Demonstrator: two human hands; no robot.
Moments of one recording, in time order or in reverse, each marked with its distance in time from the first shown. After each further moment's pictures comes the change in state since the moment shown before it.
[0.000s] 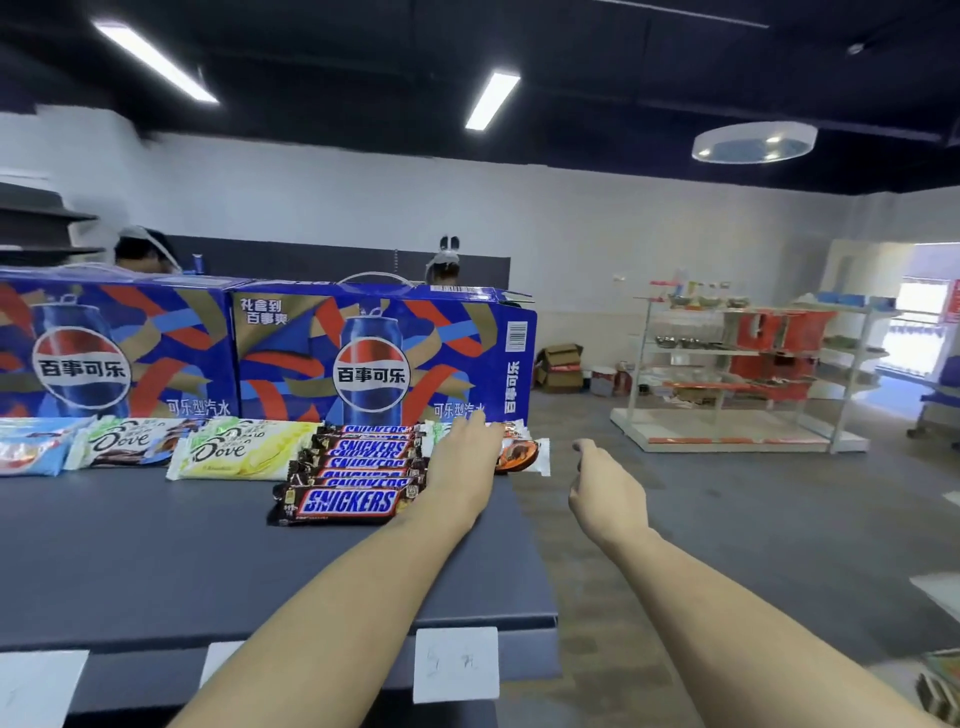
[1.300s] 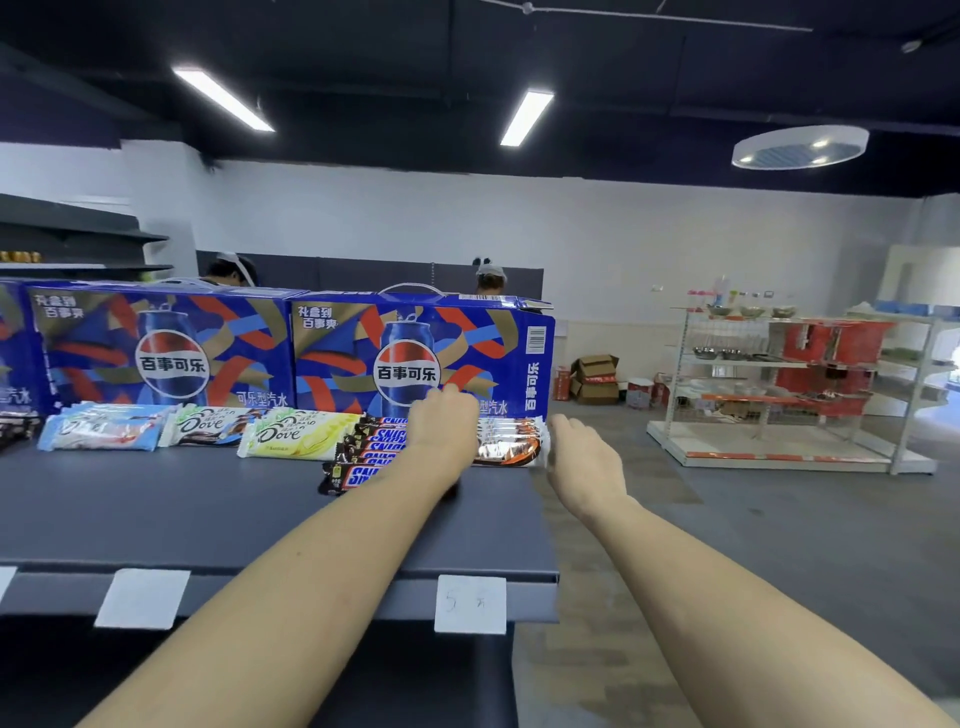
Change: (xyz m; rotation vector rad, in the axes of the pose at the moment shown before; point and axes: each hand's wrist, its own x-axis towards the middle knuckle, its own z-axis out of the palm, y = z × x) left_hand -0.025 -0.020 -0.062 0.262 0.003 -0.156; right_hand -0.022 -0.049 -0.036 0.006 0.023 -0.244
